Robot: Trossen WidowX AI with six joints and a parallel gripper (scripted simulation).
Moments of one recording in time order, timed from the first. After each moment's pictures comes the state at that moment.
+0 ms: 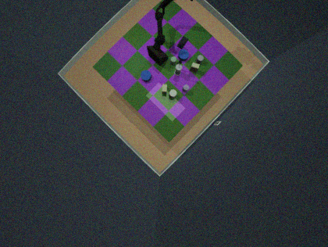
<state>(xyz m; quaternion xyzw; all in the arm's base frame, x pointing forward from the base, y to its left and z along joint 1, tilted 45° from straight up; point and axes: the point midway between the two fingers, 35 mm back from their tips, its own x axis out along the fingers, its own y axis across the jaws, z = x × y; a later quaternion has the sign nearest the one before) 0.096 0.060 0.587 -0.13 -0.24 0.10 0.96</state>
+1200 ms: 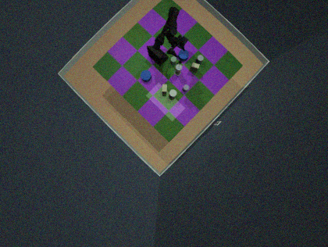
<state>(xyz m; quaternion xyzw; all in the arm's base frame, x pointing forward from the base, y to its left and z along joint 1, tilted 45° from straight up) 0.285 -0.193 0.204 0.34 0.21 0.07 0.92</state>
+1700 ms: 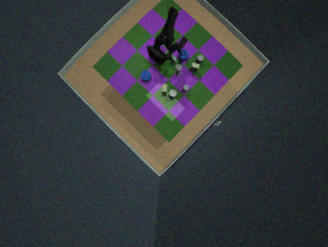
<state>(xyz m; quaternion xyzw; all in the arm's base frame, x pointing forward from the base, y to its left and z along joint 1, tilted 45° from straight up) 0.281 -0.154 0.140 0.38 0.22 0.08 0.90</state>
